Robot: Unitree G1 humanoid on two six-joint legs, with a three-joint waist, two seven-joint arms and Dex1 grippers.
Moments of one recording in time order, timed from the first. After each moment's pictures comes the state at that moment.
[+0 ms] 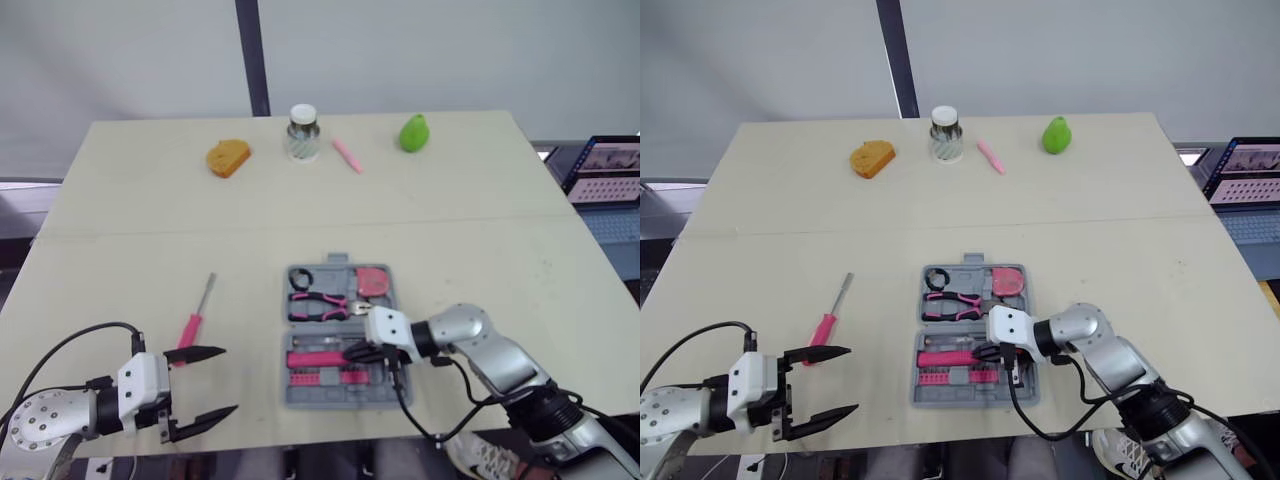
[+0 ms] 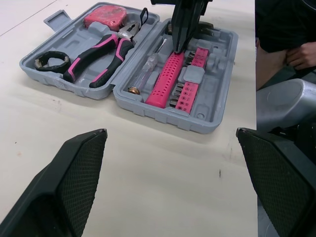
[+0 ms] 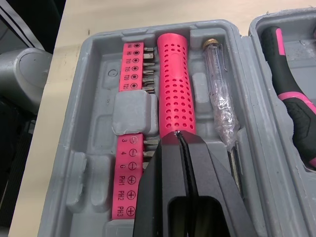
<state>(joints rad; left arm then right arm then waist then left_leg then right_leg) 0.42 0.74 0.26 -0.31 -0.43 -0.07 -1.09 -0.35 -0.61 0.43 -0.08 0.11 0.24 1.17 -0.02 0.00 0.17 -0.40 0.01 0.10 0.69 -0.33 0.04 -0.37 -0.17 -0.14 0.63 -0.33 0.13</state>
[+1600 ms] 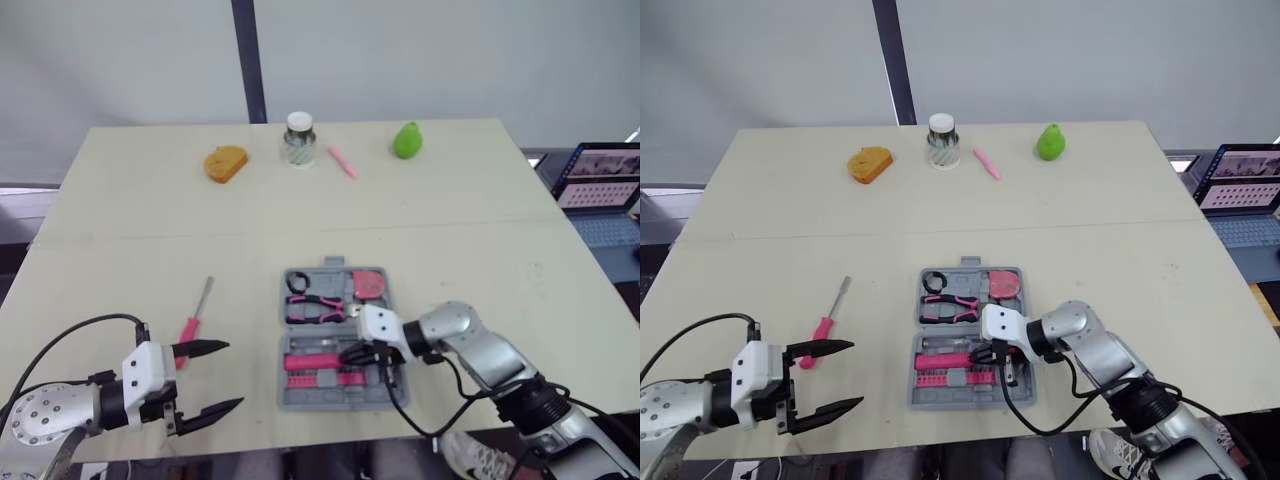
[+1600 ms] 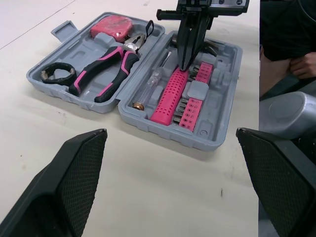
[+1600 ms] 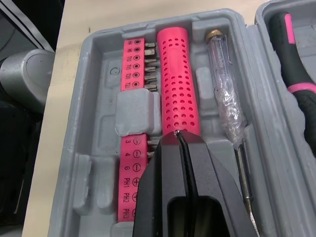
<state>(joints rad) 0.41 0.75 0.29 -0.43 -0.44 0.09 -1.04 -0.38 -0.57 0.48 -0.02 0.10 0.35 1.19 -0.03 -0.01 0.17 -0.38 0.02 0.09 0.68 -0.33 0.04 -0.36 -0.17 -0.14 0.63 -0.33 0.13</state>
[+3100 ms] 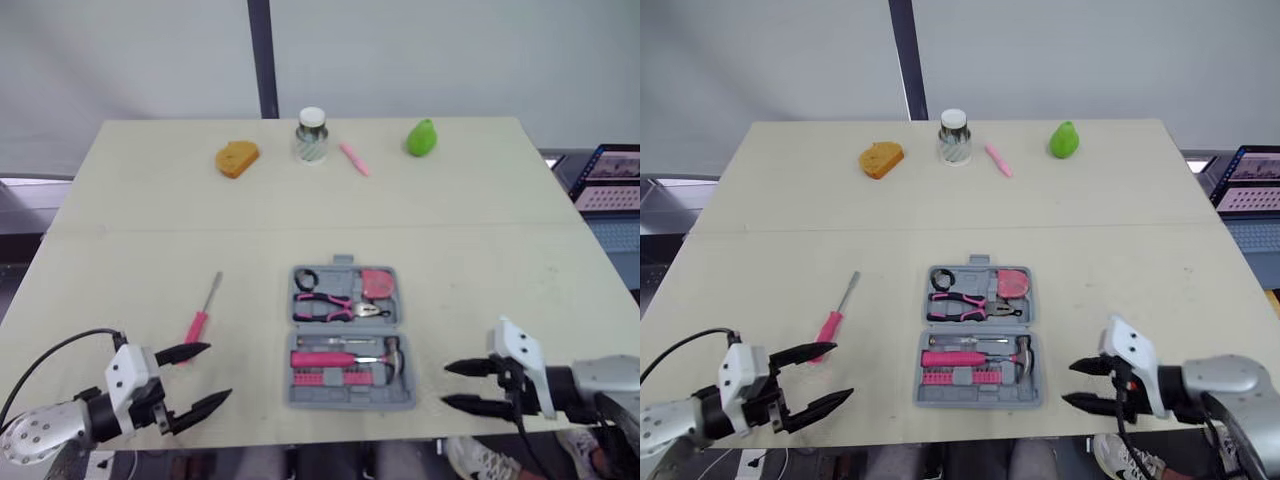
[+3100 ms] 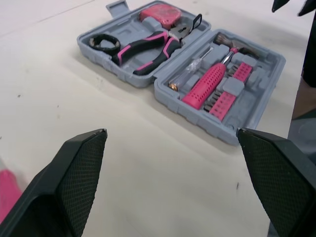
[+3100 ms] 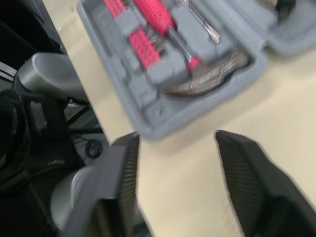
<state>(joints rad) 0.54 0.66 0.37 -0.38 -0.47 0.10 -1.00 0.33 -0.94 -0.24 -0.48 0.43 0.62 1.17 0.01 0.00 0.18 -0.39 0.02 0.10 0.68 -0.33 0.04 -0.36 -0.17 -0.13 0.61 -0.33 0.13</state>
